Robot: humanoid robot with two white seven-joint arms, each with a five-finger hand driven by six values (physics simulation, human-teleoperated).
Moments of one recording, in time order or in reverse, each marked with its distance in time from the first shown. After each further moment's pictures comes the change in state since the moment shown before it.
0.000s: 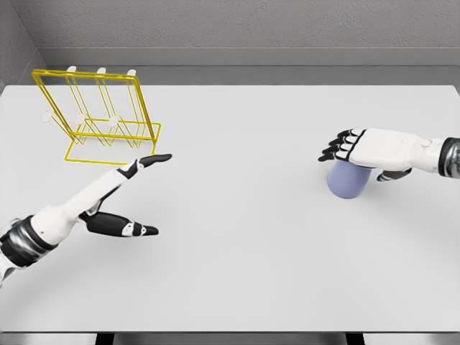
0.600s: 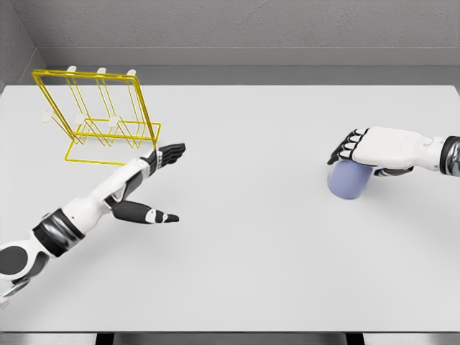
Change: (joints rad) left arm -0.113 -0.058 -0.138 -0.012 0.294 0.314 -0.008; right arm -0.006 0.003 0.000 0.015 0.026 0.004 -0.005
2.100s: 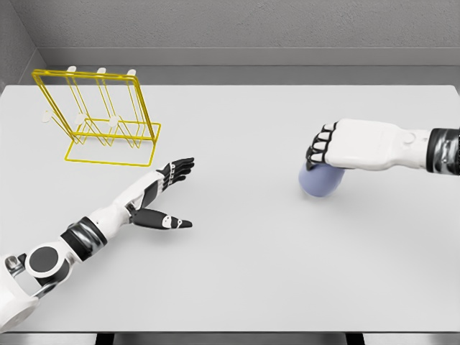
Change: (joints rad) left arm -0.006 -0.118 -0.044 0.119 0.060 0.092 0.000; right arm -0.052 -0.026 -0.005 -0.281 0.030 -0.004 0.019
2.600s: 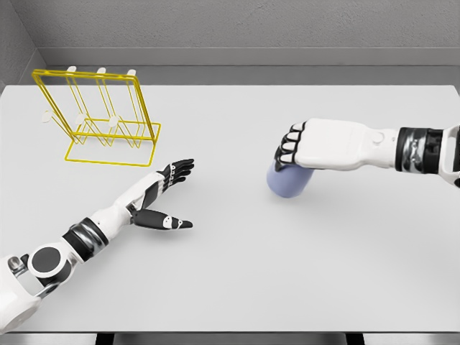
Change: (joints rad) left arm 0.000 -0.011 -0.001 0.018 0.000 0.000 0.000; right arm -0.015 0.114 0.009 -0.003 -0.005 0.000 0.005
